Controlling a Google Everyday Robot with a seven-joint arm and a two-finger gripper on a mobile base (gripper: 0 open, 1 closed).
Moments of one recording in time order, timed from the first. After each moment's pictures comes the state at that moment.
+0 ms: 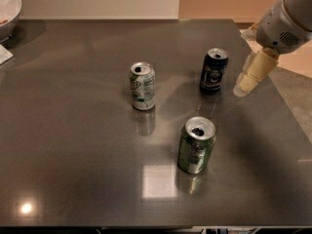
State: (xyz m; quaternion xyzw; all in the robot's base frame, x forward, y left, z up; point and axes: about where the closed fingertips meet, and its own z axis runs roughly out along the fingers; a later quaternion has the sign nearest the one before) arm 0.552 -0.206 0.948 -0.58 0.77 0.05 0.24
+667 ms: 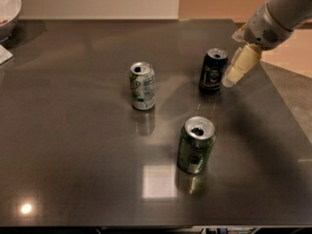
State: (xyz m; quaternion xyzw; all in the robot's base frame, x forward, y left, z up) arm 0.610 -0.198 0.922 -0.57 0.78 0.08 0.25
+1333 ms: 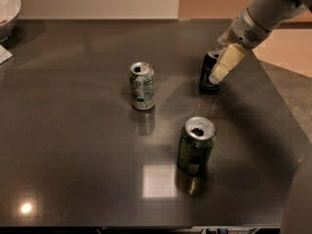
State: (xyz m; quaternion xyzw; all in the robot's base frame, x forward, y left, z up) arm 0.643 -0.178 0.899 -0.57 0.78 0.12 0.23
